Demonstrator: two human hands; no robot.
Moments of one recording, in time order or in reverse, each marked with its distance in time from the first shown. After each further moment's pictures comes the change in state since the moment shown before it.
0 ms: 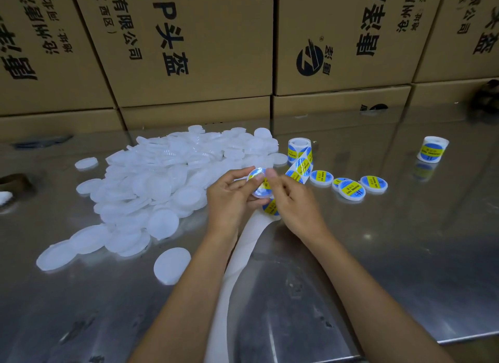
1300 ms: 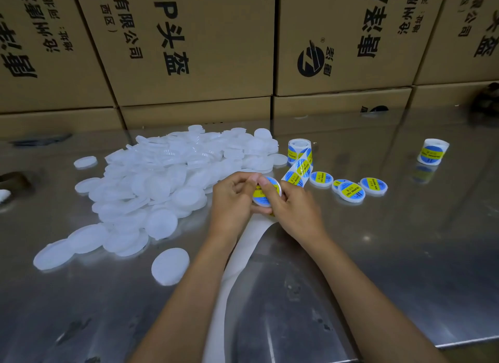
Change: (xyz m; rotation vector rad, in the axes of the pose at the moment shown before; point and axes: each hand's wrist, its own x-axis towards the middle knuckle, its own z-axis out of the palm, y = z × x) left_hand -0.001 -0.003 0.001 0.243 -0.050 0.092; right_hand -0.002 0.005 0.001 -0.172 0.042 0.003
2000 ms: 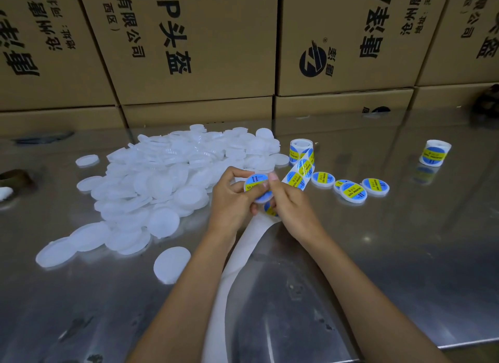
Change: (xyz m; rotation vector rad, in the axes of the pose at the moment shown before) left_hand 0.008 -0.005 -0.004 -0.026 0.019 -0.026; right_hand -0.003 -0.012 -0.002 0.398 -0.178 0.036
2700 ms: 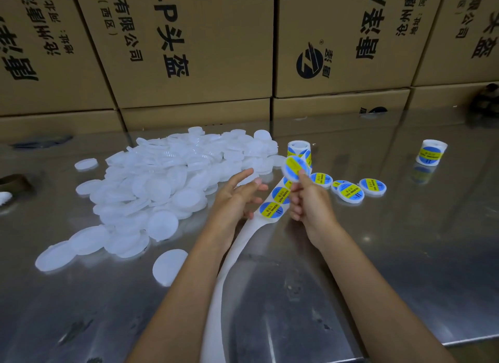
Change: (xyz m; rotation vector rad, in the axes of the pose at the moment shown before) left_hand 0.001 0.001 -0.004 -0.078 -0.117 -0.229; right_hand 0.012 0.001 -0.023 0.537 0.237 0.438
